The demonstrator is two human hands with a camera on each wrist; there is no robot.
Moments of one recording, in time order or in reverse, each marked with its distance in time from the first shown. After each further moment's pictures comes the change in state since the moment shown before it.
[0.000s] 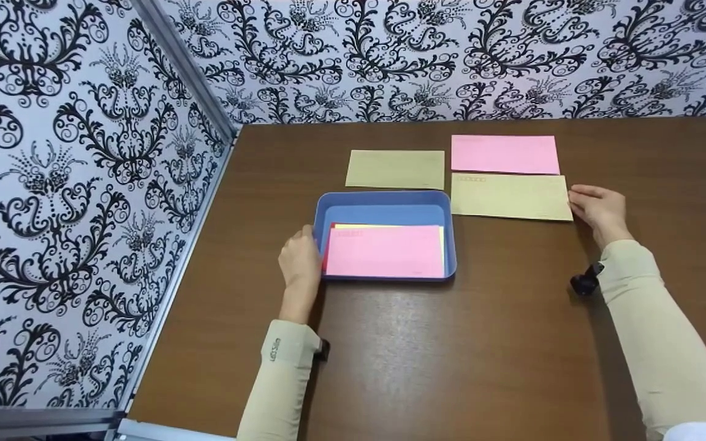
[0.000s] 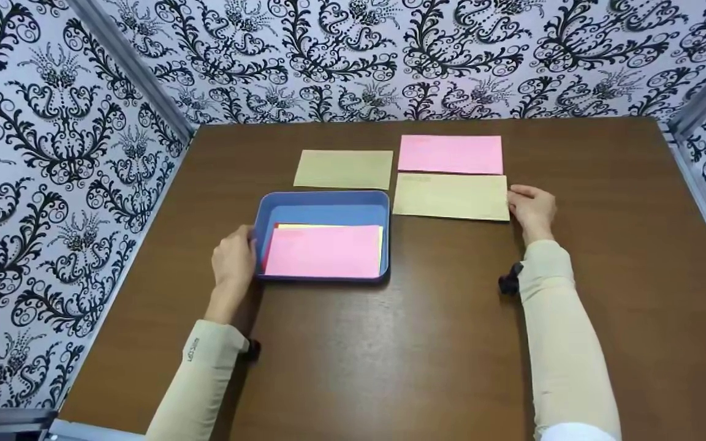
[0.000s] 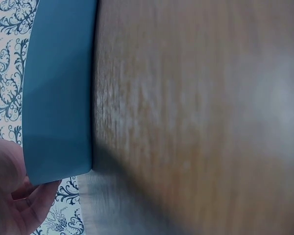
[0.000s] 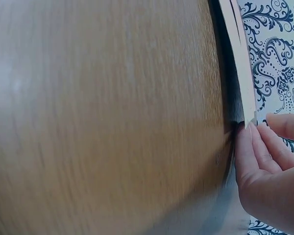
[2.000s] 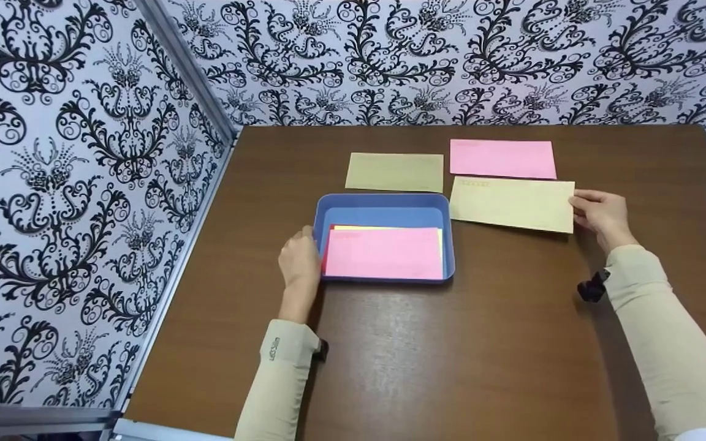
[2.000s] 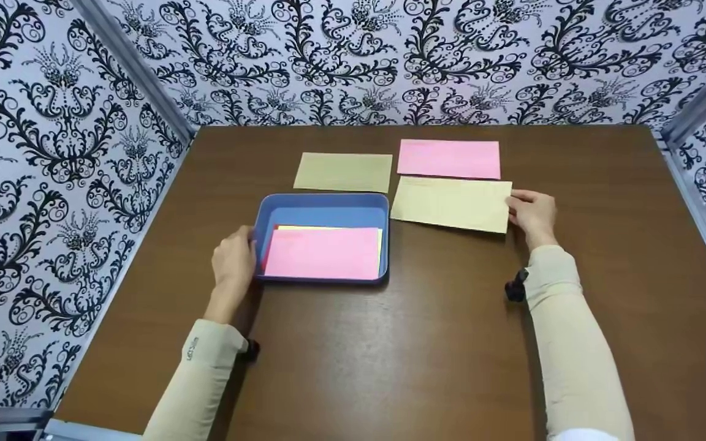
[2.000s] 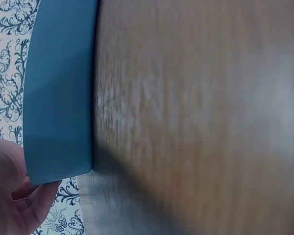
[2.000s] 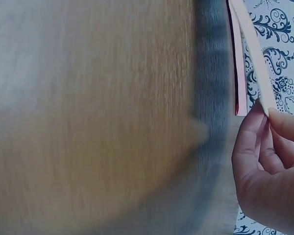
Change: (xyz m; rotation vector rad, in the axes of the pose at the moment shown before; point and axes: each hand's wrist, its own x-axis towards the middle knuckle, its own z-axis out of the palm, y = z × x) left_hand 0.001 0.001 0.000 0.011 -0.008 -0.003; right_hand -0.003 -0.004 -0.010 -0.223 -0.025 -0.038
